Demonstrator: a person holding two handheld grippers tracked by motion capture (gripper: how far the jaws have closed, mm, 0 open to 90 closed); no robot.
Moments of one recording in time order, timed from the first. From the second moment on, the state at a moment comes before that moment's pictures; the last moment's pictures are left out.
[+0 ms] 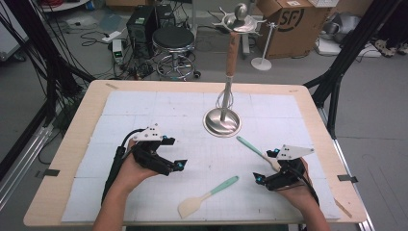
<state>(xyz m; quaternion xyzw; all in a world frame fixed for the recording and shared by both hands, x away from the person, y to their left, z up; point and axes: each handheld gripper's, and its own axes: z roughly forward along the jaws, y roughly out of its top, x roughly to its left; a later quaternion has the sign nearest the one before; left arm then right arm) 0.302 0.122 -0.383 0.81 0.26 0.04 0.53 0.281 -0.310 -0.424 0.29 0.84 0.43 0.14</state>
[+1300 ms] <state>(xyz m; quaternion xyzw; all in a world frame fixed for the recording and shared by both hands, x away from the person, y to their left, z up) 0.283 0.150 -0.412 0.79 0.25 0.03 0.56 0.275 -0.320 -0.431 0.29 0.84 0.45 0.13</state>
